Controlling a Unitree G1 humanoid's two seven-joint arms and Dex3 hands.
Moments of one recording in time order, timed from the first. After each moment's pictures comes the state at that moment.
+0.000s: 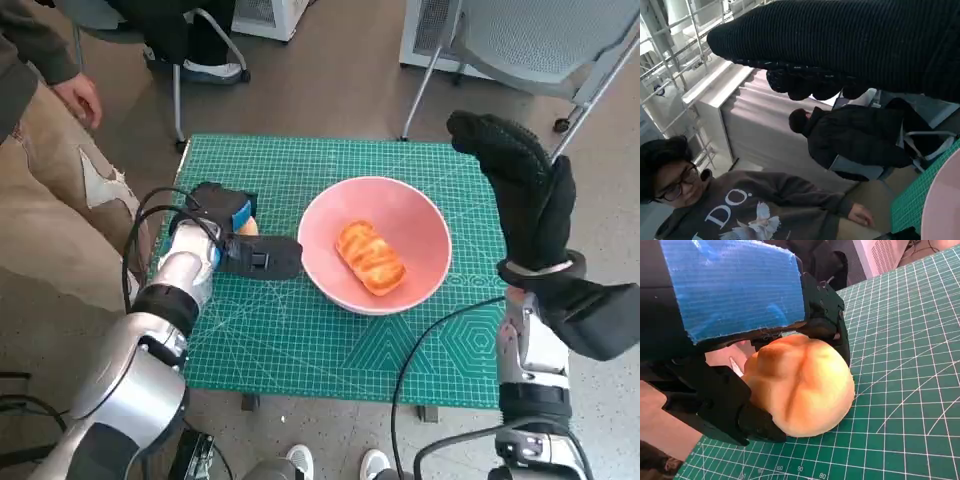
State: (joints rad) left arm -1.08 0.31 -0.66 1.35 0.81 0.10 0.00; right arm -0.62 -0.18 -0.15 0.44 0.29 -0.60 0.45
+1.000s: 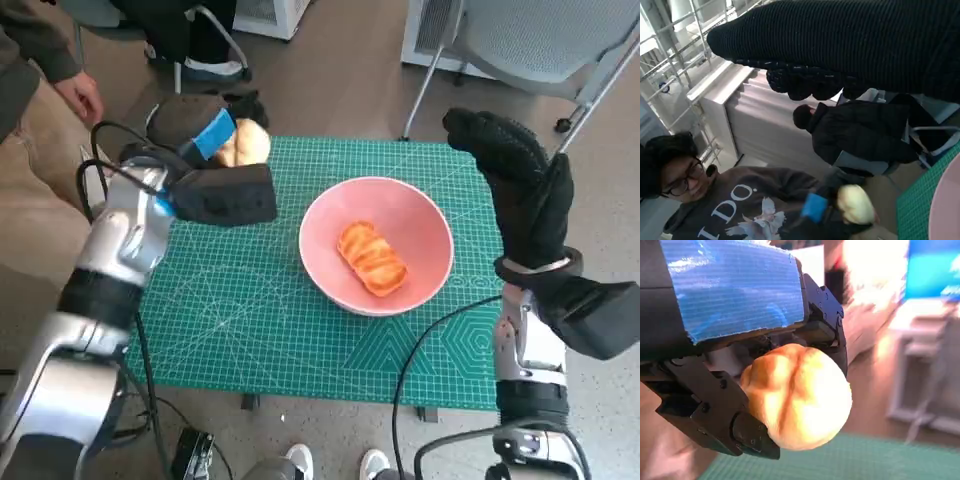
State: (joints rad) left arm -0.95 0.57 -0.34 0.55 0.66 -0.02 -0.06; right arm -0.64 -0.17 -0.14 0.46 0.30 -0.61 0.46
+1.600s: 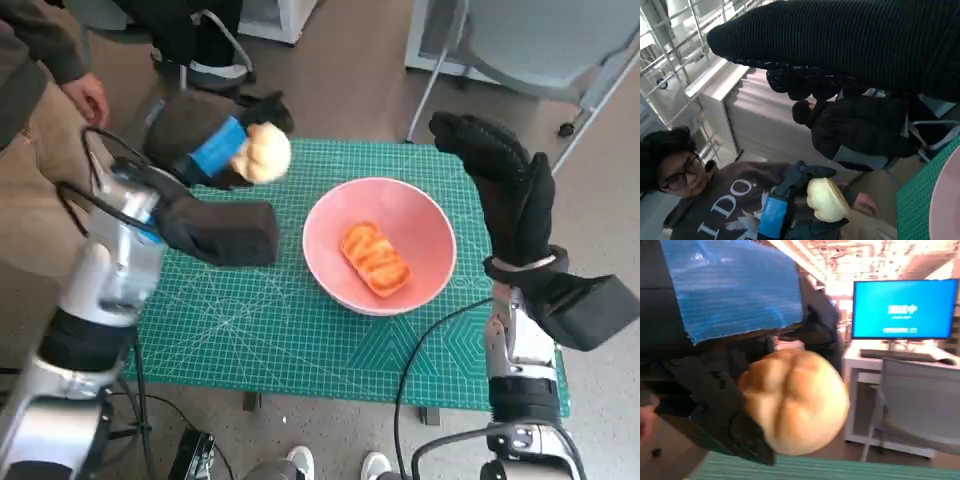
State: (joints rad) left arm -0.82 0.53 -0.32 0.16 0.66 0.03 -0.19; right arm -0.66 -0.15 -0.14 0.53 0.28 -0.64 0.46
